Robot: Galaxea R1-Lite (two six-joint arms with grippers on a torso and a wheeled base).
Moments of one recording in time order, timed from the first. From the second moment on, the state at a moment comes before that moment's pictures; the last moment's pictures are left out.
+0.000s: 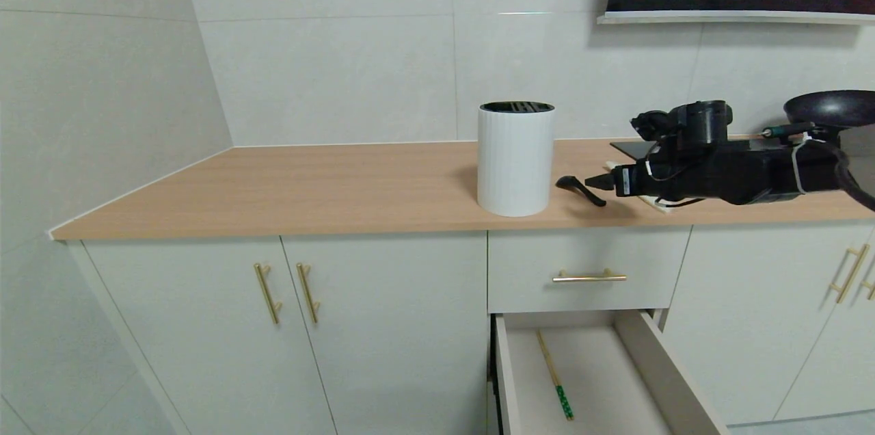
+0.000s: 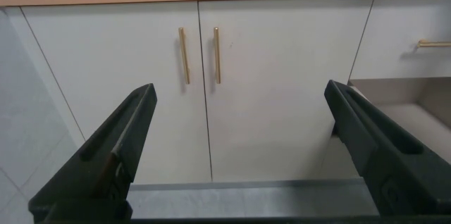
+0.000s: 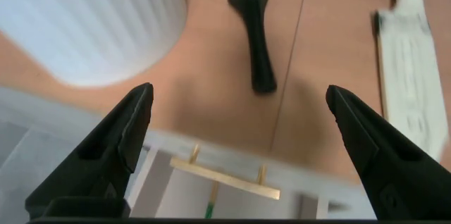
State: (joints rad) left arm 0.00 0.00 0.00 0.00 -0.01 0.00; right arm 0.12 2.22 -1.67 -0.13 0.20 -0.02
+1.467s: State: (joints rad) left arm 0.00 0.00 0.00 0.00 -0.01 0.00; right arm 0.11 2.48 -1.90 -0.10 0.15 -0.05
